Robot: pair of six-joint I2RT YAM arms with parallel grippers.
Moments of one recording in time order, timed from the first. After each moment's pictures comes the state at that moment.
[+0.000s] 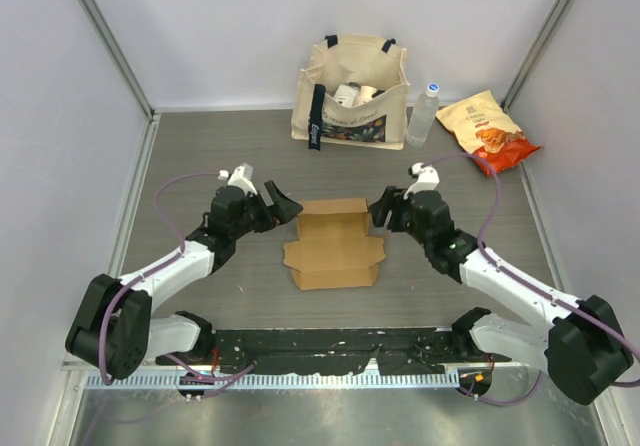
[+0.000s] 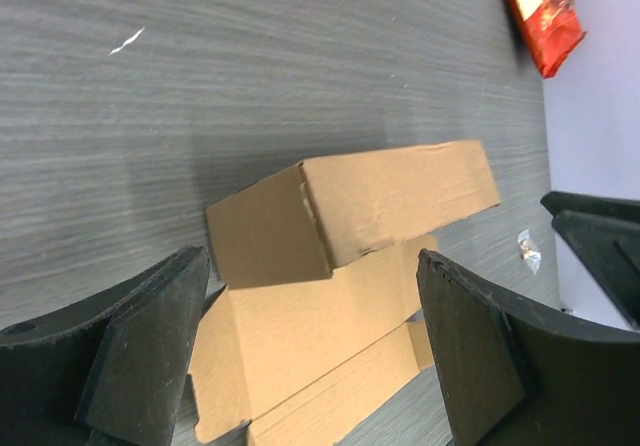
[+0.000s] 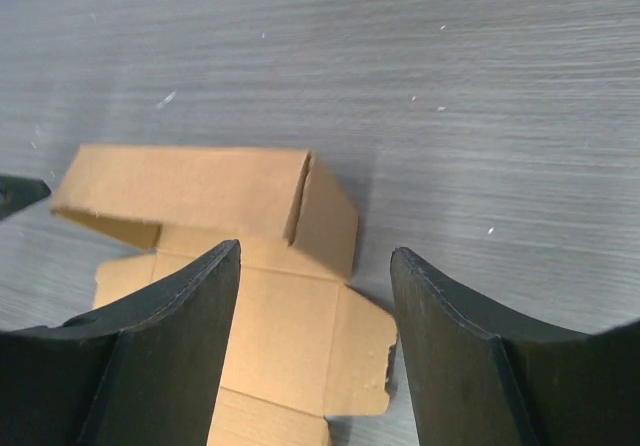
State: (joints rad) left arm -0.42 1.23 0.53 0.26 0.19 -0.76; right arm 0.64 1.05 0.53 0.11 0.24 0.47
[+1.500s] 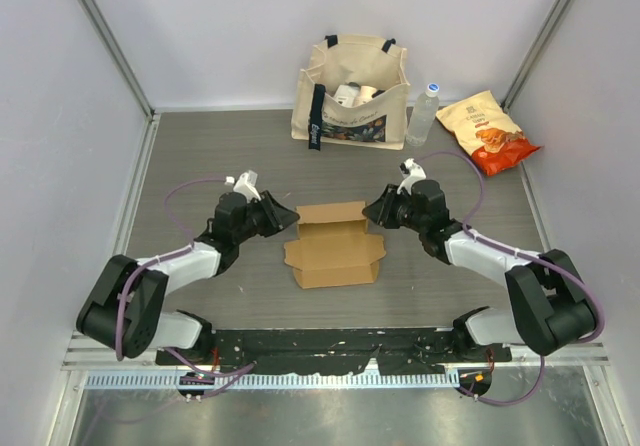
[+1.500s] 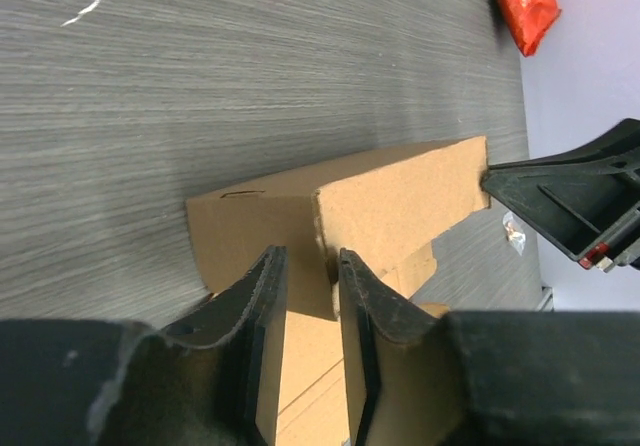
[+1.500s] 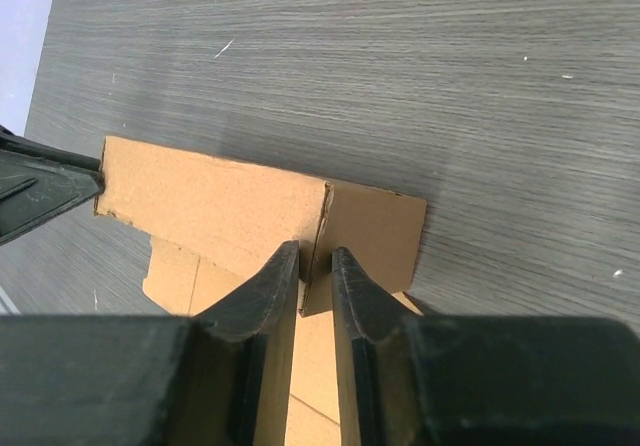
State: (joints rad) left arm -0.41 1.37 0.46 0.51 0.28 -0.81; right arm 0.41 1.35 0.55 0.34 -0.25 0.55
